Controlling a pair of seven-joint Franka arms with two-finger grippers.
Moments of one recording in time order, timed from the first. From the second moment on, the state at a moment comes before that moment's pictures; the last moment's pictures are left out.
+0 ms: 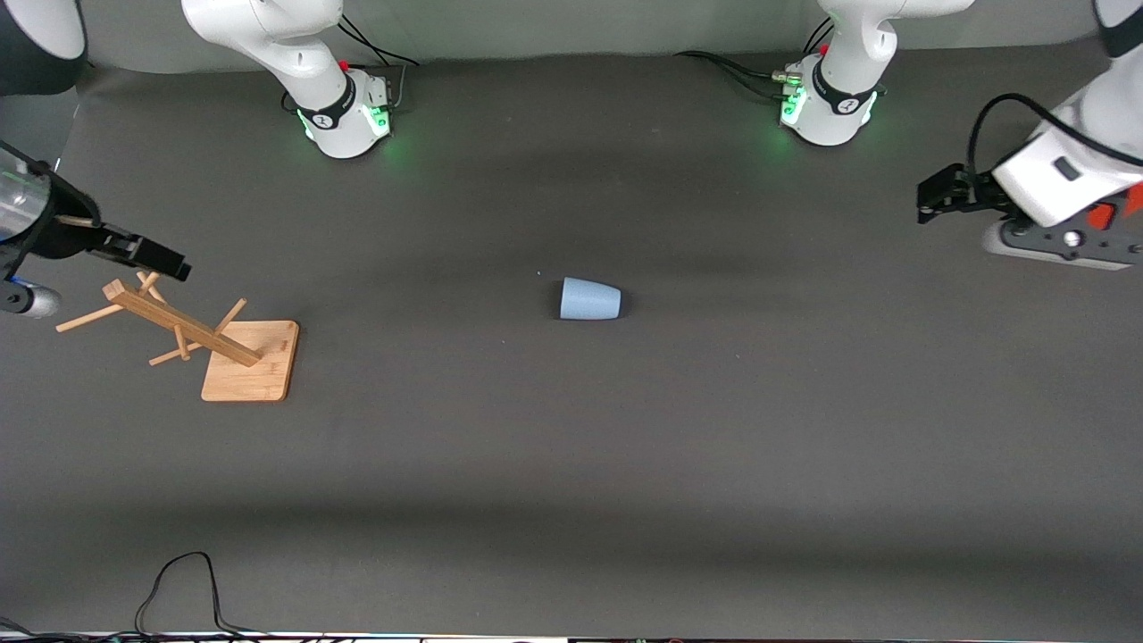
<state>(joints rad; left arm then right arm) -0.05 -0.03 -0.12 -1.63 -0.02 1.45 0.01 0.10 0.04 -0.09 -1.56 -0.01 1.54 0.25</state>
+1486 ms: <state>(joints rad) -0.87 0.84 -0.26 -1.04 0.58 1.61 -0.63 0.08 0.01 -0.10 -1.61 -0.02 1.65 0.00</state>
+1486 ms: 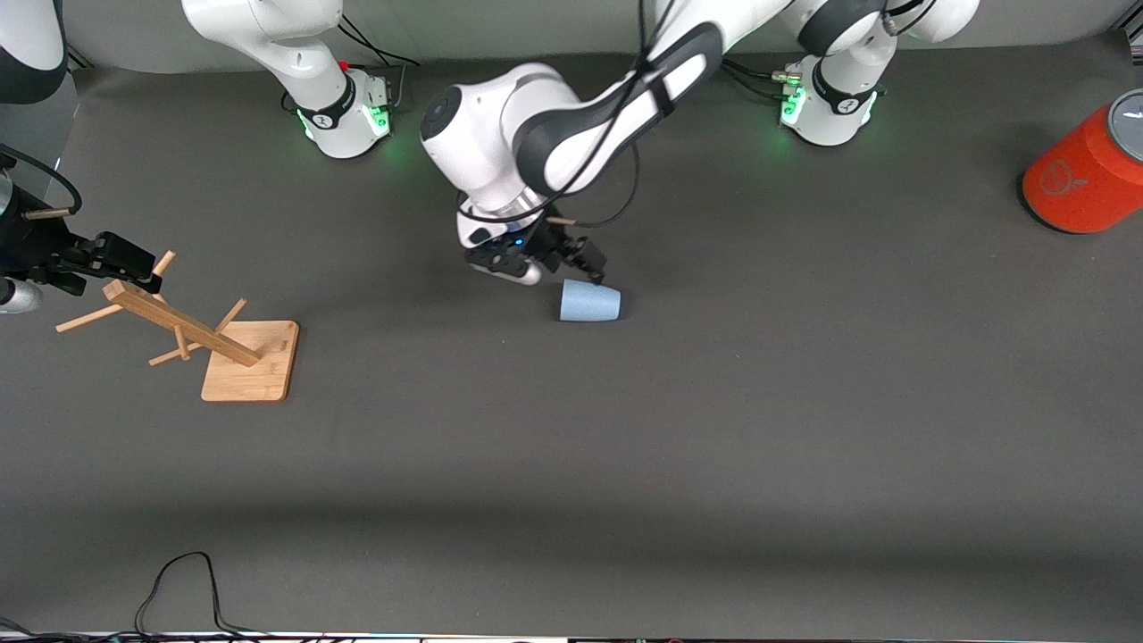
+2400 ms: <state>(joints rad) -0.96 1.04 -0.16 -0.98 0.60 1.73 -0.56 0.08 0.02 -0.09 -1.61 -0.02 1.65 0.00</state>
